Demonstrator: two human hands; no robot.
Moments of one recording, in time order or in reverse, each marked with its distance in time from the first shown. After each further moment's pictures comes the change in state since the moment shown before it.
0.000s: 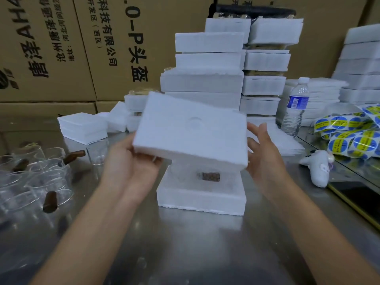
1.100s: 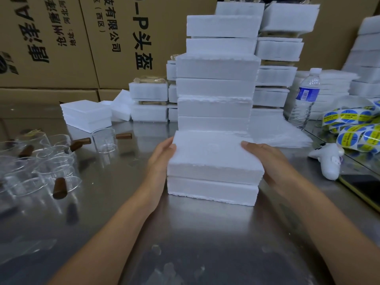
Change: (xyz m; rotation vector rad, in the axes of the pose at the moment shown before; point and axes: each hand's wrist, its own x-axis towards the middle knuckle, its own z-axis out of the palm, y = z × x) left_hand 0.014 -0.051 -0.058 0.659 -0.018 -0.040; right_hand -0.002 0.027 -0.019 -0.288 0.090 0.261
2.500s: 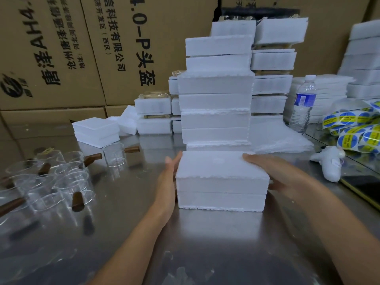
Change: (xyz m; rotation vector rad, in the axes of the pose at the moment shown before) left_hand -0.021 0.007 0.008 0.081 -0.022 -0.005; right_hand -0.006 -0.007 -0.008 -0.215 -0.048 0.218
